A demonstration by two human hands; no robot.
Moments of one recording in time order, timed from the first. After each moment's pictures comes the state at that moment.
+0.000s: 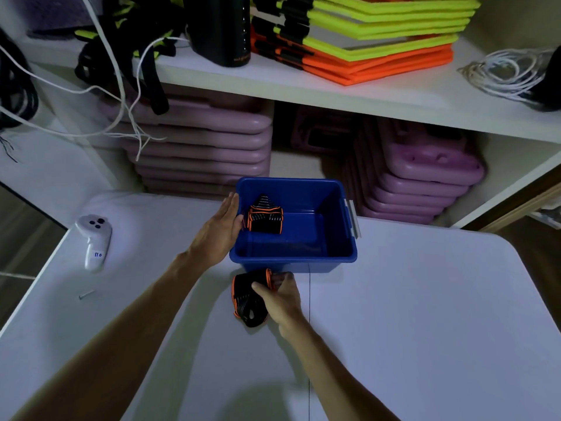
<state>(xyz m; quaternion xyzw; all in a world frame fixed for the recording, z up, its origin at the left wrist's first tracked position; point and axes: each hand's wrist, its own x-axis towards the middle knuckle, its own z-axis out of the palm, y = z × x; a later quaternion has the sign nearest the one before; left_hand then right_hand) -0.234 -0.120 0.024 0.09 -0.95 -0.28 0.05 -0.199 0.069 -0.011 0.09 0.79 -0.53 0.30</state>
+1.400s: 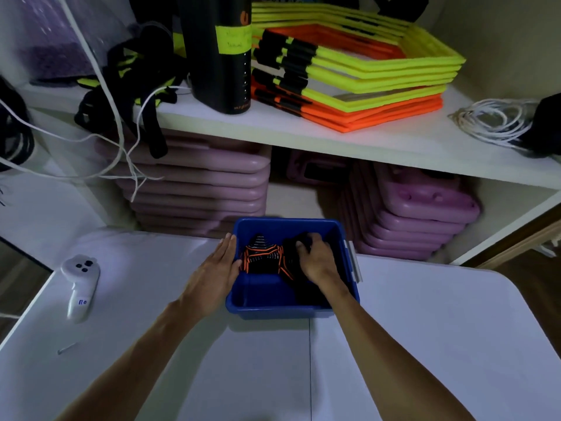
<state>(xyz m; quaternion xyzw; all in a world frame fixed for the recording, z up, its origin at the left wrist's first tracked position) -0.238 -0.123 0.023 0.08 -0.97 -0.22 0.06 -0.366 0.070 0.037 -0.03 0.90 -0.40 0.16</state>
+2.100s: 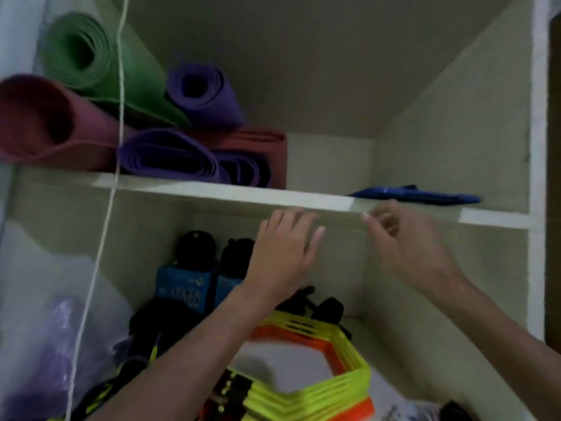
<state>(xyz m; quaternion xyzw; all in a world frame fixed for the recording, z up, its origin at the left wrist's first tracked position) -0.382 -0.002 0.574 -0.12 -0.79 -0.06 0.60 -0.394 0.194 0.608 -0.27 0.77 -0.36 -0.45</state>
